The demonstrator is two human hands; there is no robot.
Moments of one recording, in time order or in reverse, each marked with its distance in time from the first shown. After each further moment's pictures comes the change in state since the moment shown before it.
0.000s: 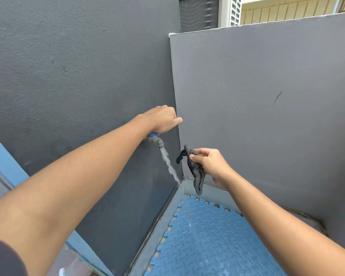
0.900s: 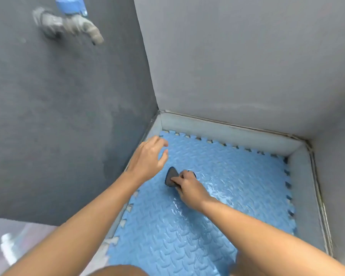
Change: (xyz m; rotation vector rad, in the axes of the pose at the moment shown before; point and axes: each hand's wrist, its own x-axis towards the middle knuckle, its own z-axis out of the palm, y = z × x) left_hand -0.107 0.005 0.361 -0.315 0.265 0.184; right_hand -0.047 0.347 0.026 -0.946 -0.227 -0.038
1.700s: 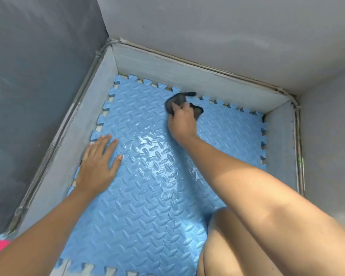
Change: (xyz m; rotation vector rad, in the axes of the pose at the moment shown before) left_hand -0.147 -0.077 0.163 0.031 -0.258 -0.251; right_hand 0.090 0.115 0.005 -0.093 0.348 0.471
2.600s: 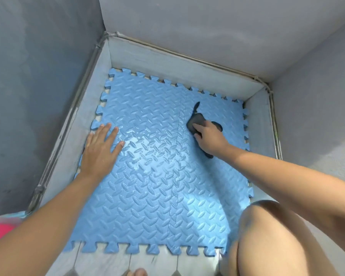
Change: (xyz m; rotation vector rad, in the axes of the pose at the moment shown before) left_hand -0.002 -0.009 -0.004 -0.069 -0.081 -0.022; right_hand -0.099 0.099 -0.059 -0.256 -0.204 -0.110
